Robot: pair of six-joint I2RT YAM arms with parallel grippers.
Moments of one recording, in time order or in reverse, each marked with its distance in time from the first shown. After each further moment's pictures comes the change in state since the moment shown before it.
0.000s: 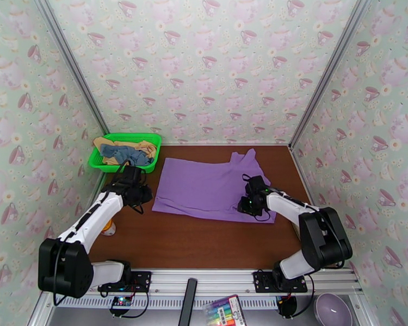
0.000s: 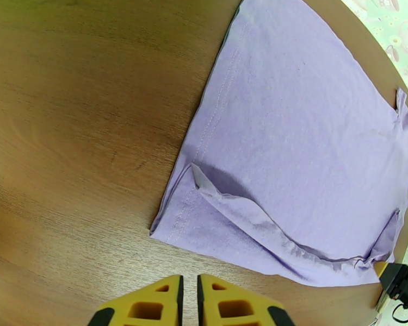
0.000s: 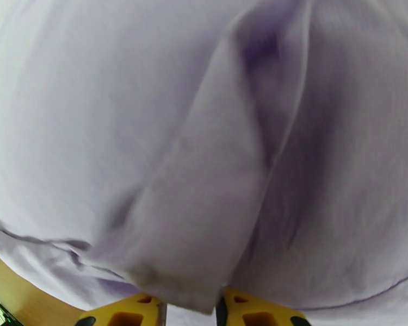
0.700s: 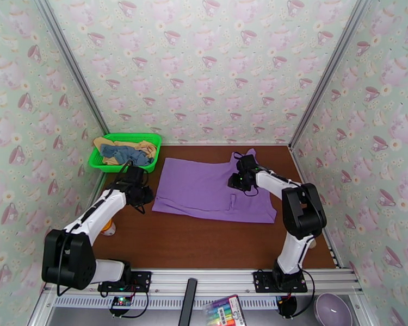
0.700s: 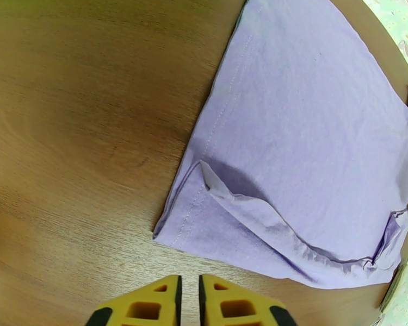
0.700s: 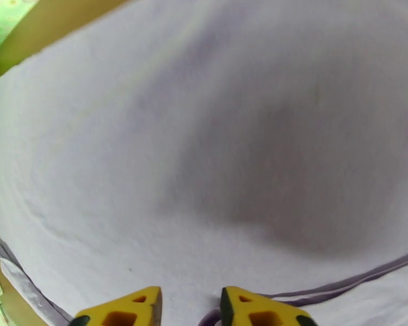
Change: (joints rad) left arm -0.027 0.061 -0.002 0.007 -0.001 0.000; right arm -0.003 0.283 0.394 0.042 0.011 -0.031
